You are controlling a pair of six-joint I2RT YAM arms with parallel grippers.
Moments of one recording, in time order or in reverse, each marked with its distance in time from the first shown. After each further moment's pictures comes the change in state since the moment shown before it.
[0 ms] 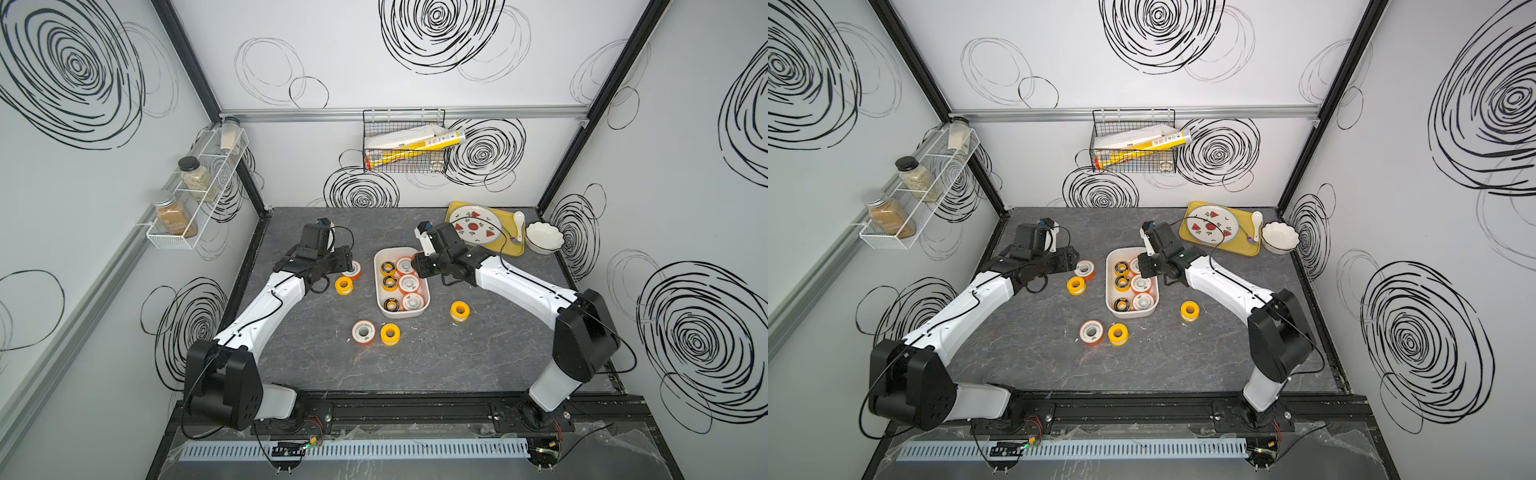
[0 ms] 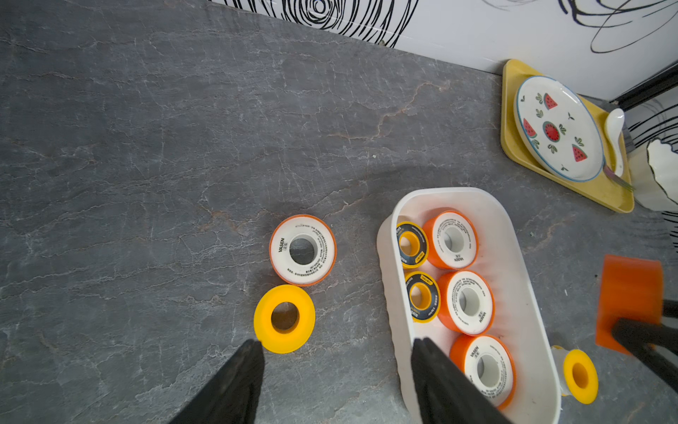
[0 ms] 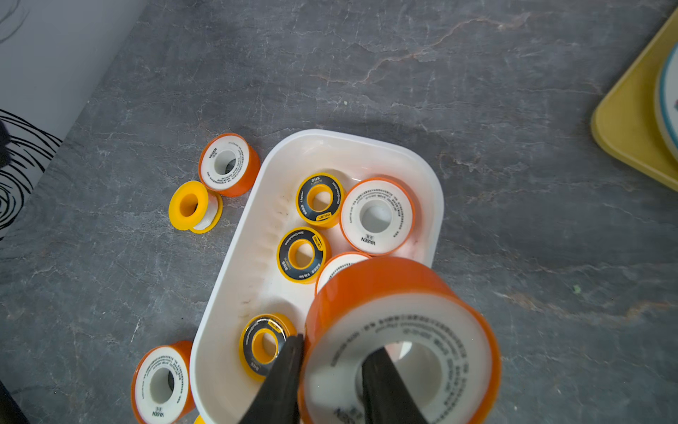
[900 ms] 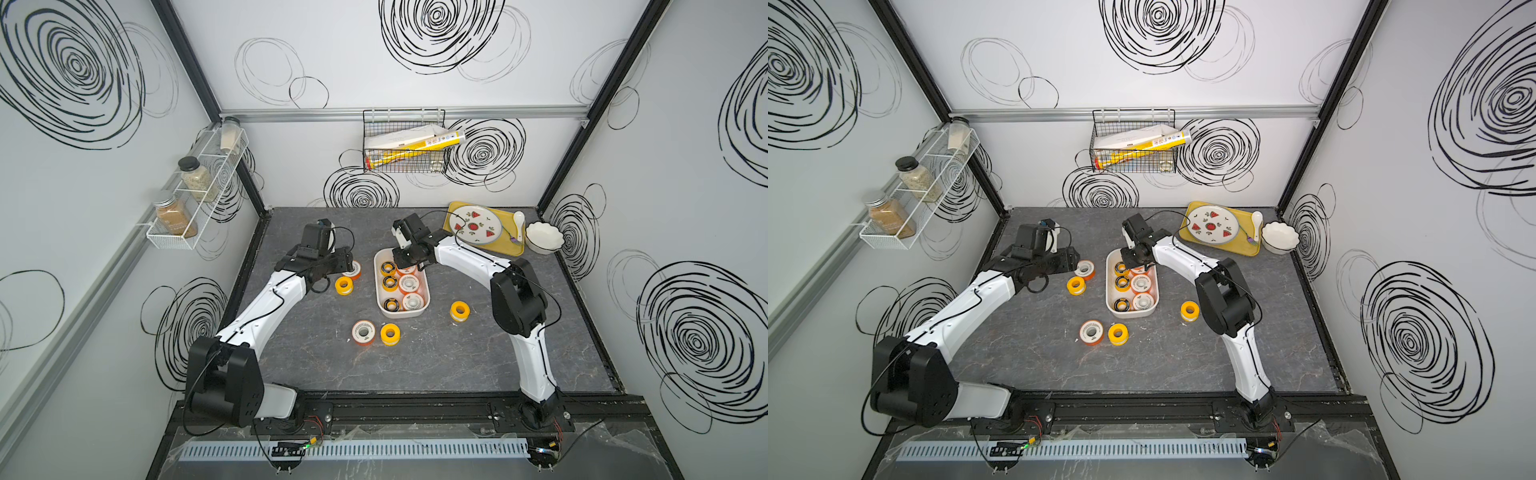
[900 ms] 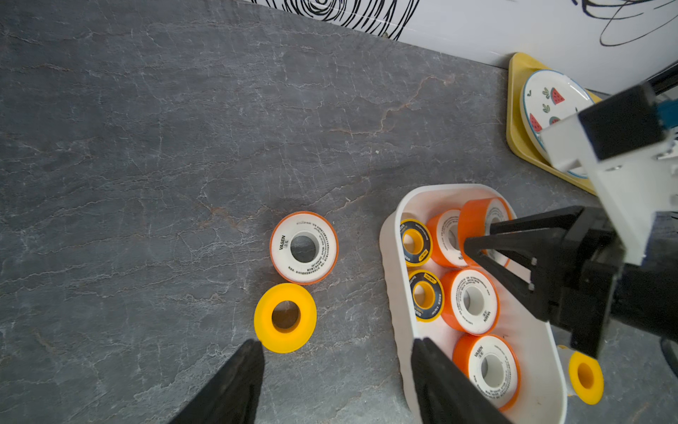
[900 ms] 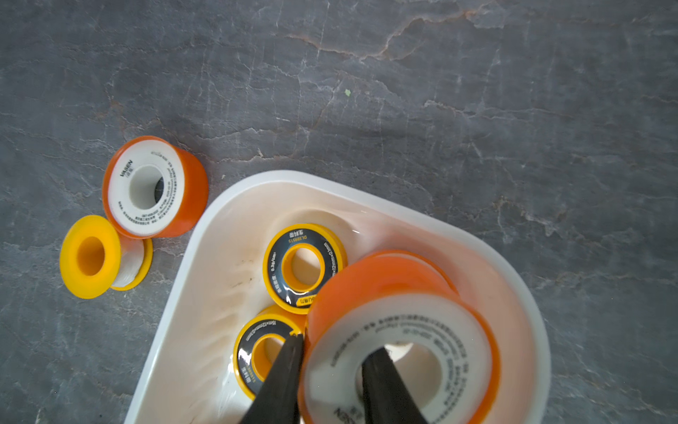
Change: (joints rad) left arm 0.000 0.014 0.000 0.000 0.000 0.000; right arm 0.000 0.444 0.437 -0.171 0.019 -0.058
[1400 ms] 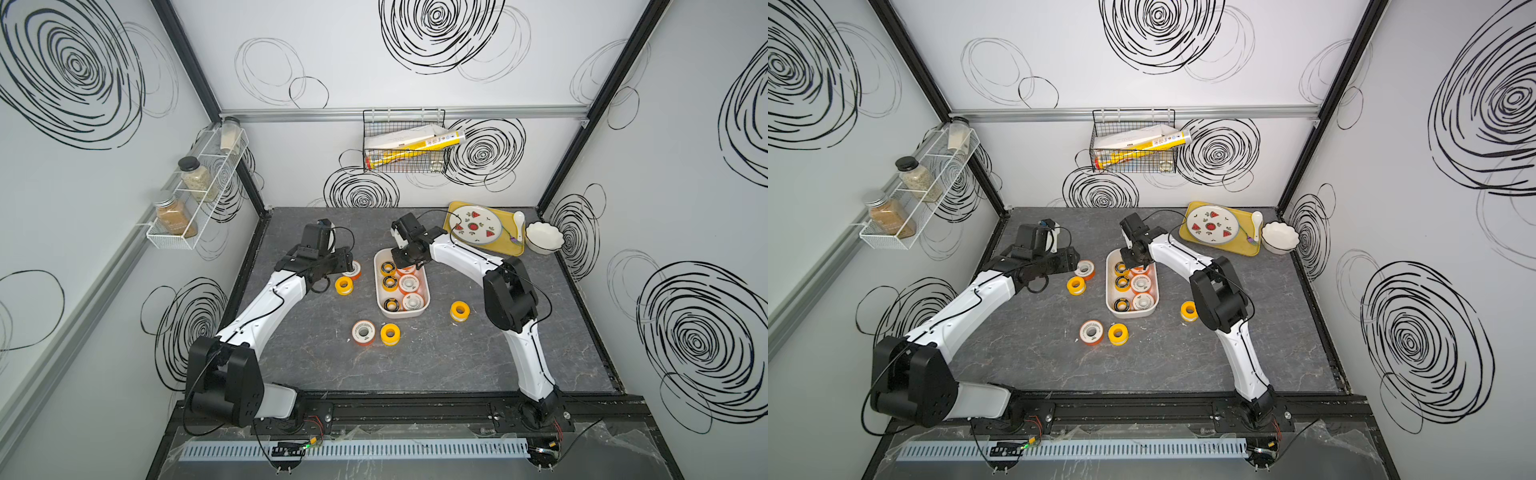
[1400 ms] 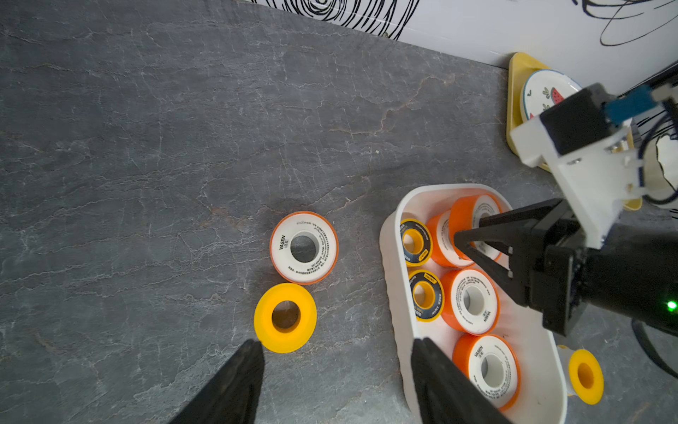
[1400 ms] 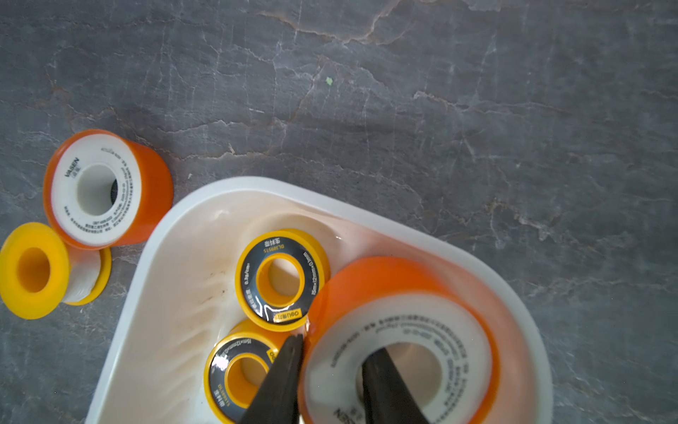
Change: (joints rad) left arm 0.000 0.000 0.000 0.000 0.000 0.000; right arm 0.000 0.075 0.097 -0.071 0.046 -0.012
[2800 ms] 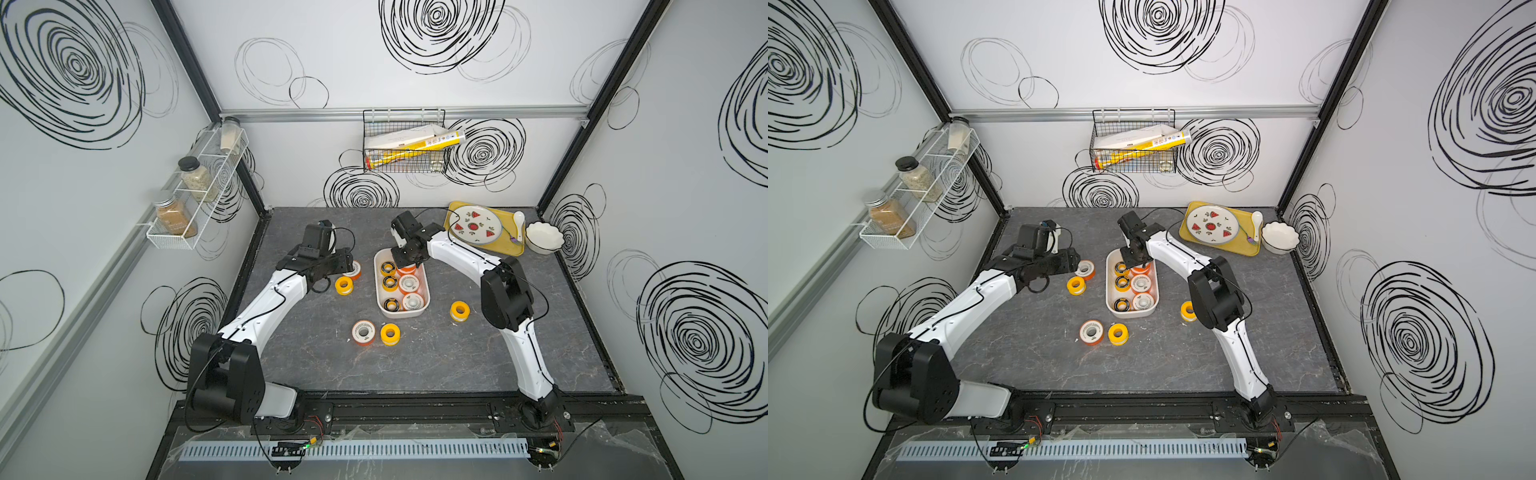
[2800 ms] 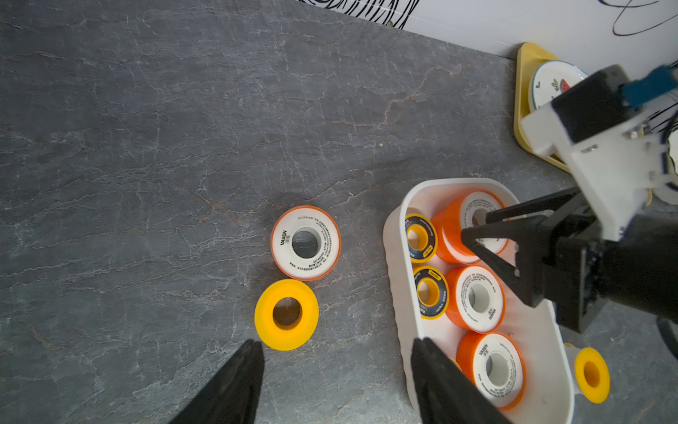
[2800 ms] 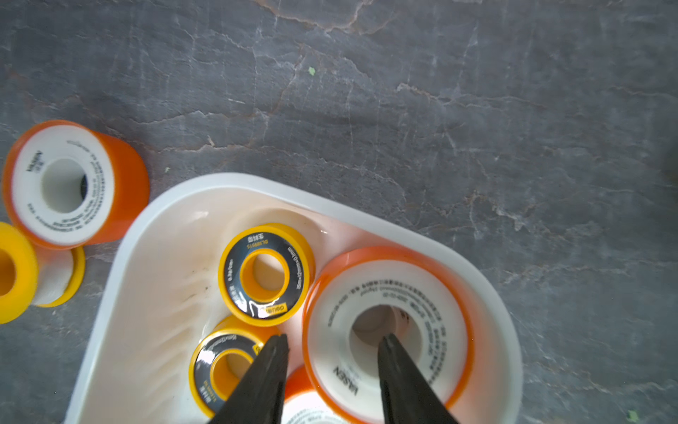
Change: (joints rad) left arm 0.000 0.018 0.000 -0.006 0.000 0.000; right arm 0.002 -0.002 0.061 -0.097 0.047 -0.006
